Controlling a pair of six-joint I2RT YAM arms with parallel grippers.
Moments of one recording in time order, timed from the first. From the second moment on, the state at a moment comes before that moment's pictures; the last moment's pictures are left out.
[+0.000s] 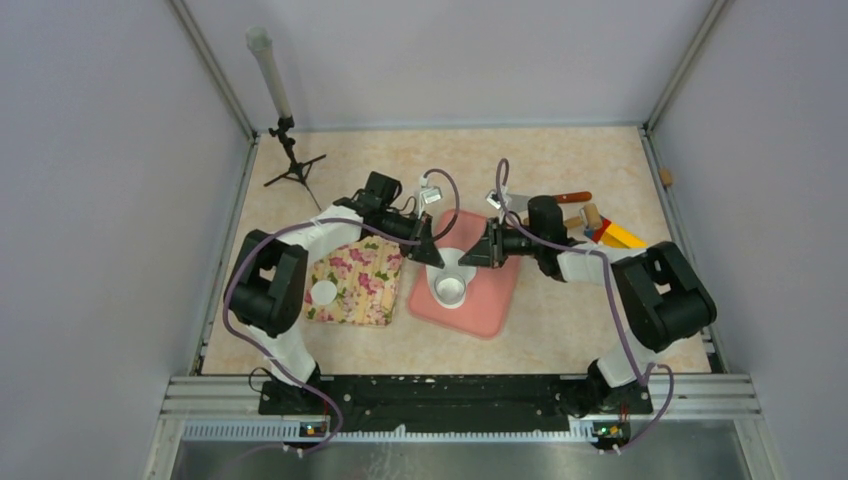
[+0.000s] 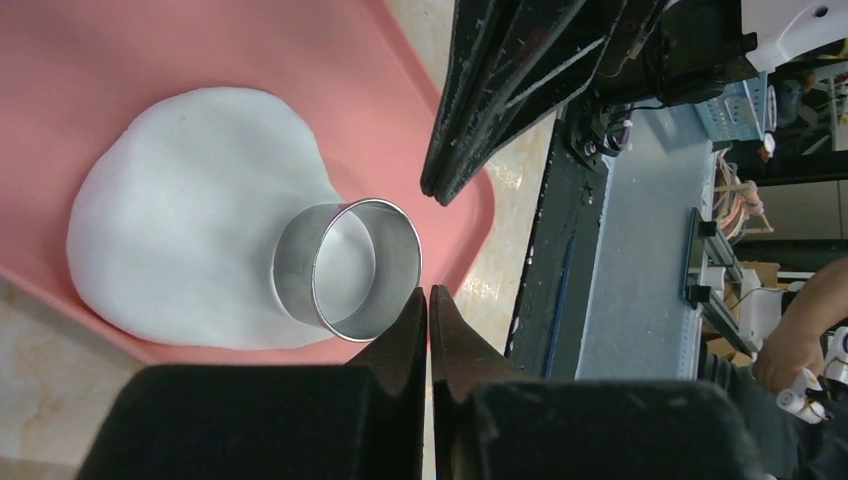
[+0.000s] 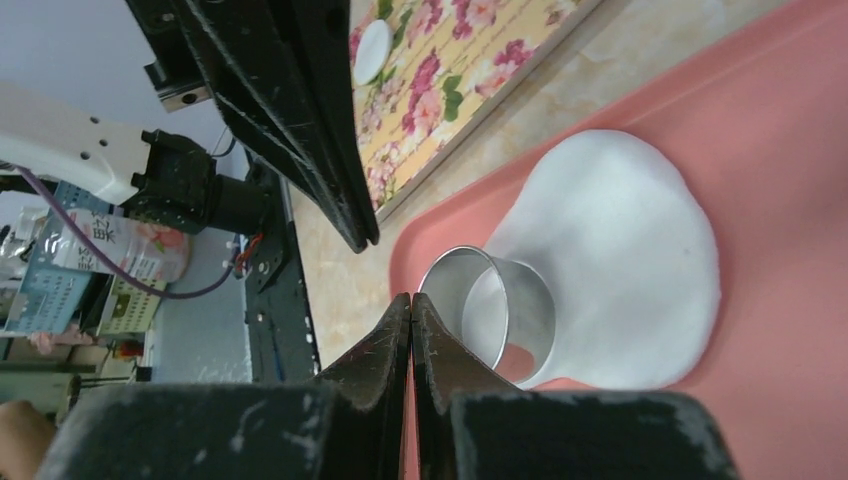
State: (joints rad) left arm -0.43 1.75 1.14 -0.36 1.04 0.01; right arm 0.41 1.61 0.69 0.49 -0.94 0.47
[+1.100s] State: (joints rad) left arm -0.46 1.89 1.12 -0.37 1.06 0.03; right arm 0.46 1.76 0.70 0.38 -1.01 0.37
